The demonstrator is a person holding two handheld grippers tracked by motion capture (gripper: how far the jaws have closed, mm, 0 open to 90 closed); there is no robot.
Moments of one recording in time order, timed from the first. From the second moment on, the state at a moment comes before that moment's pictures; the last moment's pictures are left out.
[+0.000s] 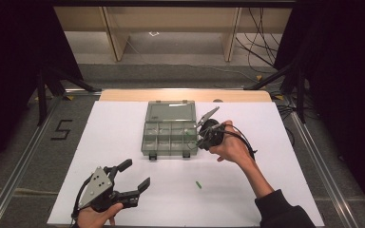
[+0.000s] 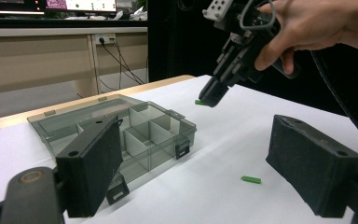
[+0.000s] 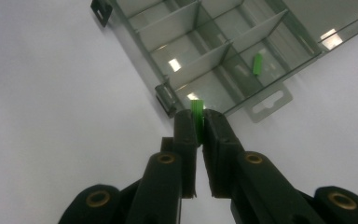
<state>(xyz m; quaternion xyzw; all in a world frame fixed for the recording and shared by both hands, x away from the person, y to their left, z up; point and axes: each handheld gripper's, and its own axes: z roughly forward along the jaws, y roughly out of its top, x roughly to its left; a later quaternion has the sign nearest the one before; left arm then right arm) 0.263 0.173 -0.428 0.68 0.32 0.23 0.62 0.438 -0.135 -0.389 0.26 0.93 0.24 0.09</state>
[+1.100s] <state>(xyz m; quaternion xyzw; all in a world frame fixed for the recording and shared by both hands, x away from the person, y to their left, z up) 0.262 0.174 -0.427 0.68 0.33 0.23 0.62 0.503 -0.110 -0.391 0.28 0.93 0.22 0.13</state>
